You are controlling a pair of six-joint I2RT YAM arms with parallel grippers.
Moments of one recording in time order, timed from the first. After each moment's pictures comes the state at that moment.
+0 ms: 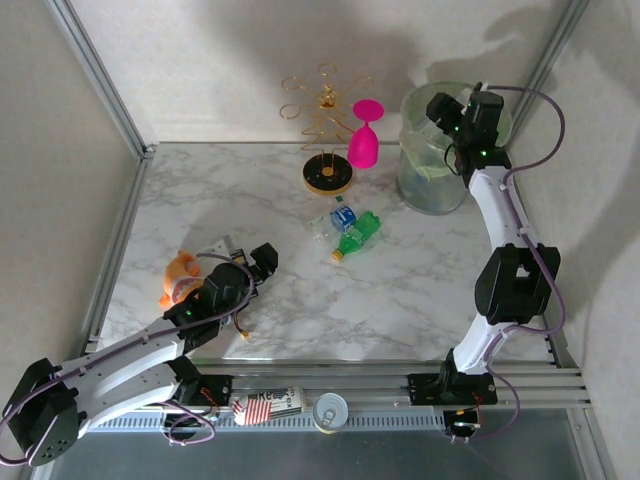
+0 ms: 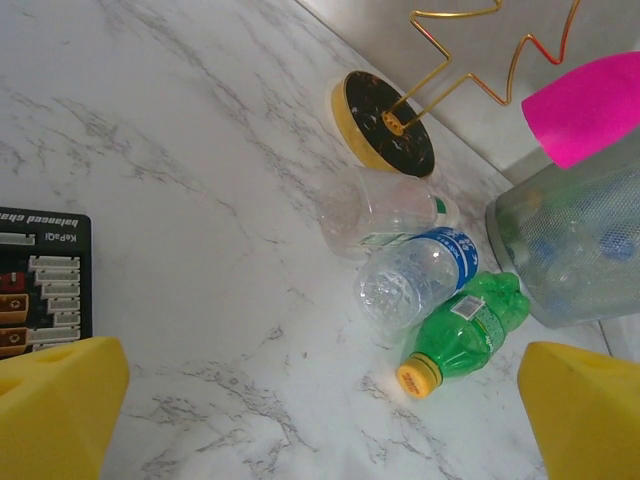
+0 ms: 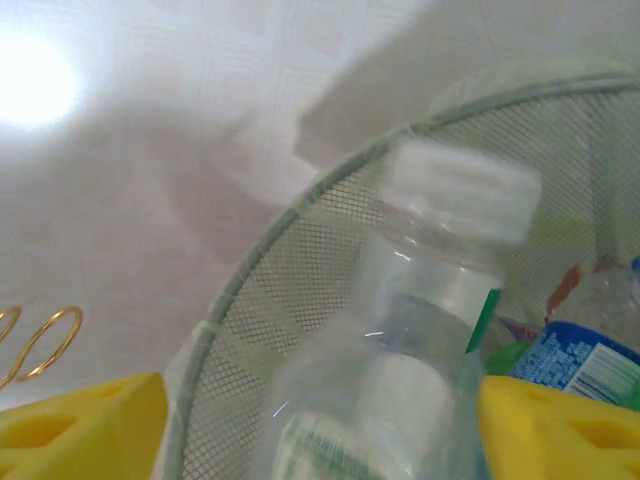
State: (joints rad) left arm -0.72 0.88 0.39 0.08 -0.49 -0.94; right arm 0.04 1.77 1.68 -0.17 -0.01 0.53
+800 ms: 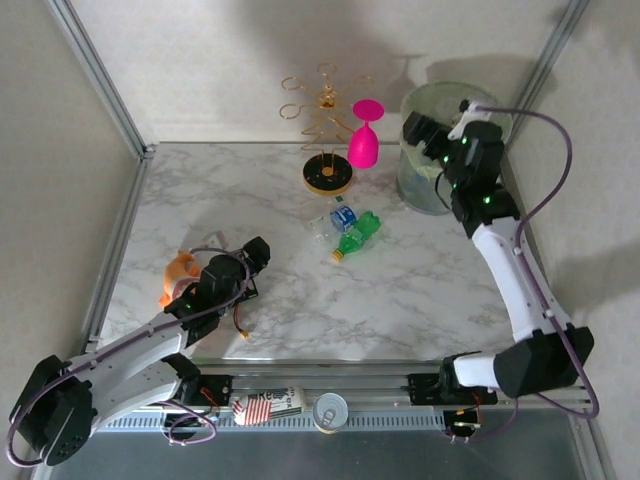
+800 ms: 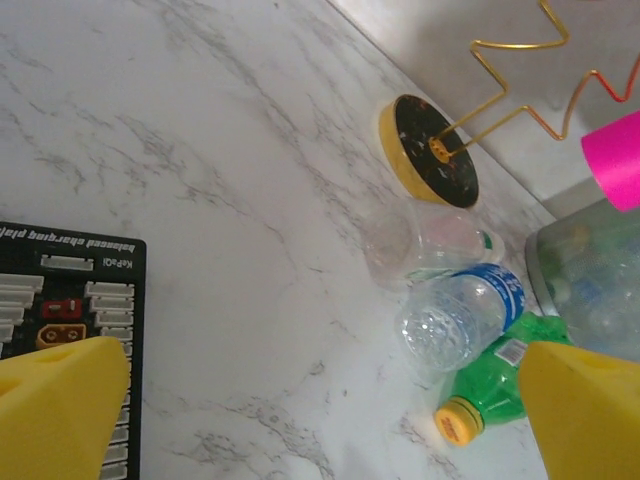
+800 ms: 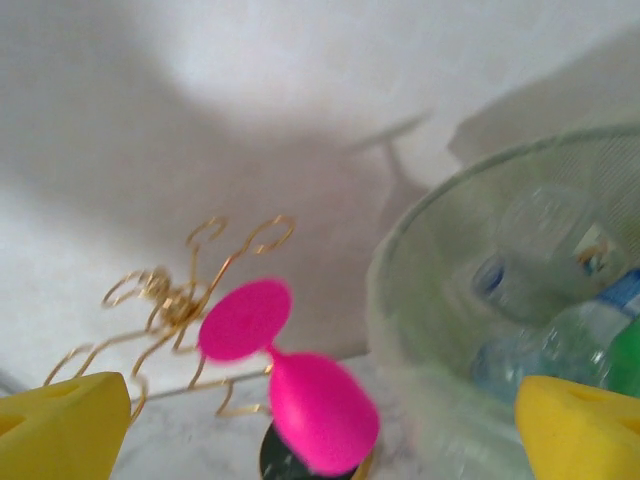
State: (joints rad) left arm -0.58 0.95 0.39 0.12 -0.42 -0.95; right arm 0.24 1.30 1.34 -0.17 0.04 0.43
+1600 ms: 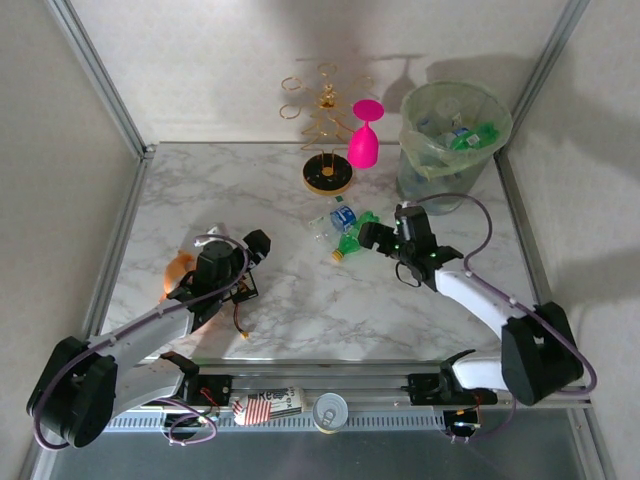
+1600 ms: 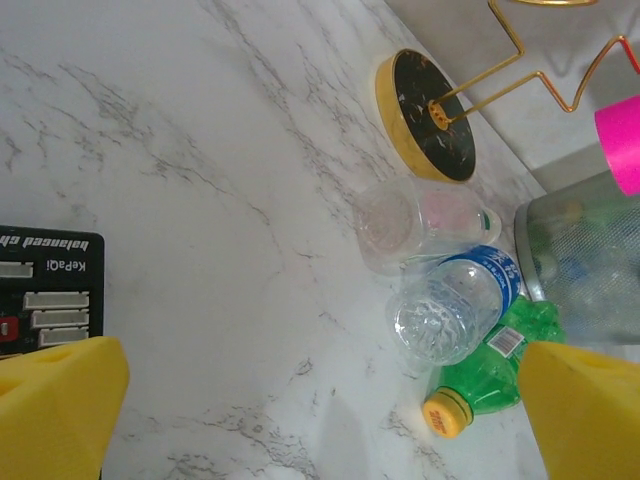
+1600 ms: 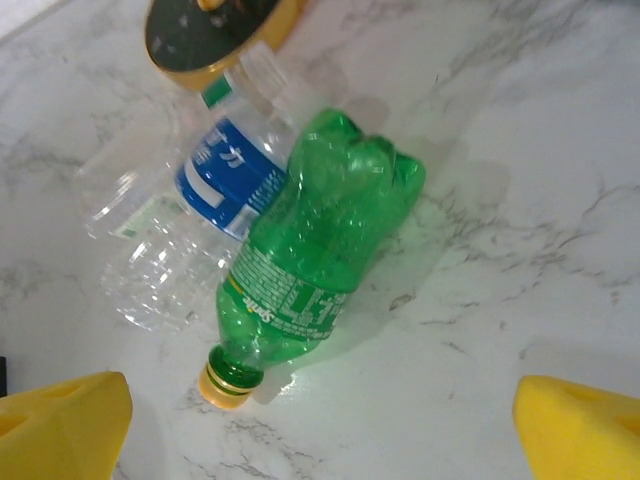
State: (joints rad) left arm -0.43 1.08 0.41 0.22 -0.16 -0.94; right arm 0.47 1.33 0.76 -0.15 0.00 0.62
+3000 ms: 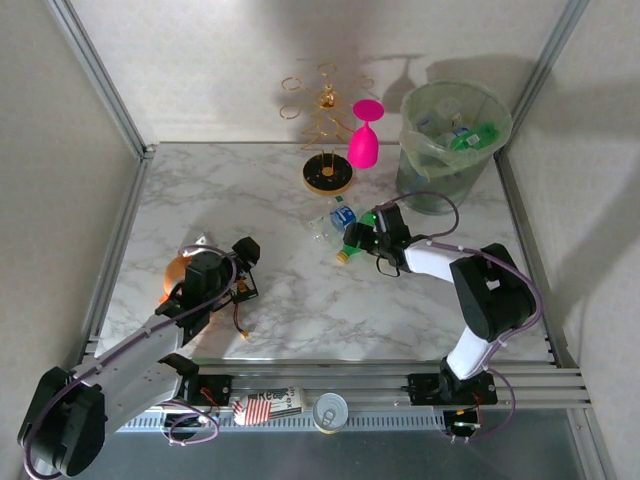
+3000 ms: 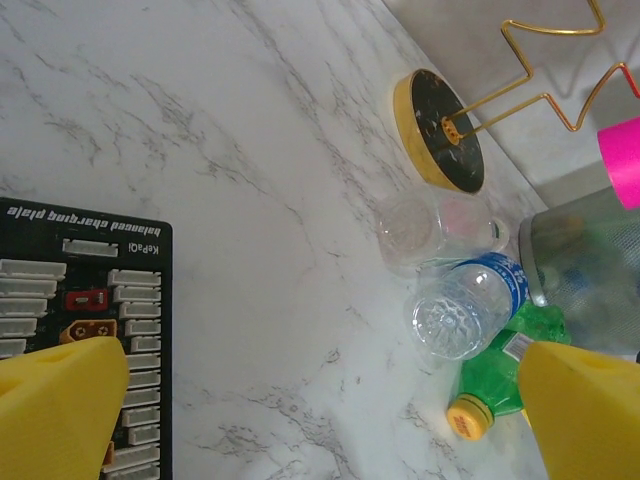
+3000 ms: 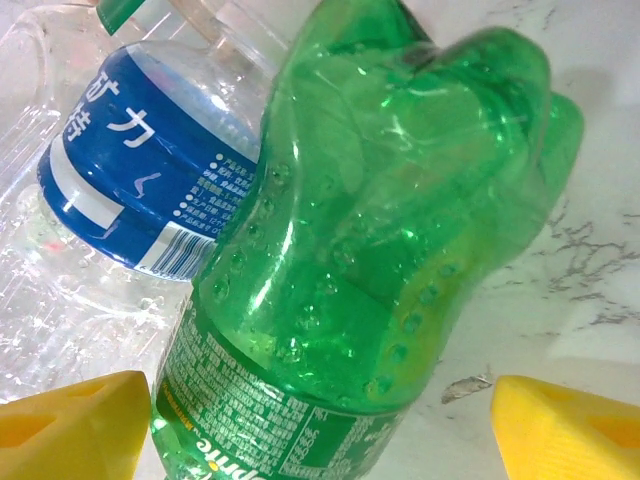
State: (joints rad) left arm -0.40 0.93 0.33 0.15 -0.17 -0.95; right arm 0.47 1.70 0.86 0.03 -0.04 0.64
